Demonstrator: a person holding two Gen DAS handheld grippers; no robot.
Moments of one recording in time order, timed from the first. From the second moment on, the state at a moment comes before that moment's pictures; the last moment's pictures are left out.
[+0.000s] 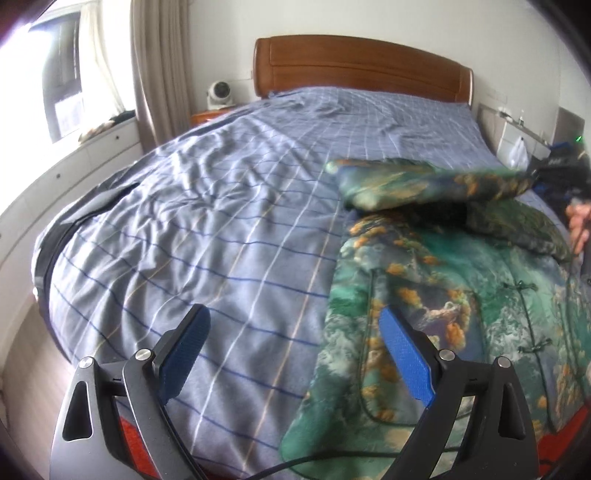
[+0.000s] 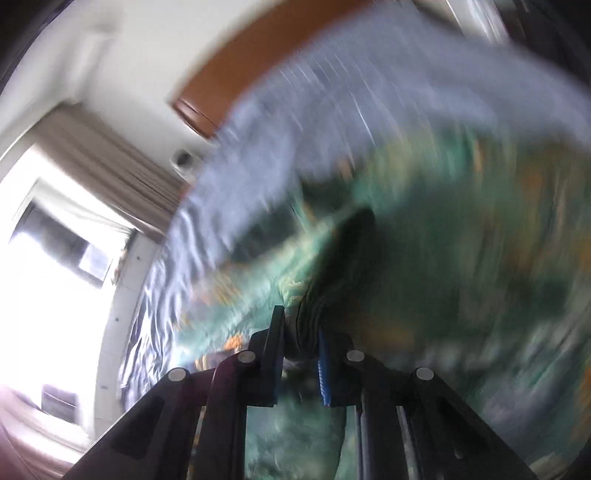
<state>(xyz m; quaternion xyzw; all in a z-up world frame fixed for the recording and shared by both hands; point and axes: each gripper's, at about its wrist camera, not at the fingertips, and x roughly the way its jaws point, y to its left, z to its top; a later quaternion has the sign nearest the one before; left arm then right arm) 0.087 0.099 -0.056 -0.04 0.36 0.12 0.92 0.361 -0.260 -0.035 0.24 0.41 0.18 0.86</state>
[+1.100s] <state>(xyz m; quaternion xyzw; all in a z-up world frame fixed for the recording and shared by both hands) 0.100 0.058 -0.007 -0.02 0.33 0.09 0.94 0.086 -0.266 -0.055 0.02 0.34 0.13 0.93</state>
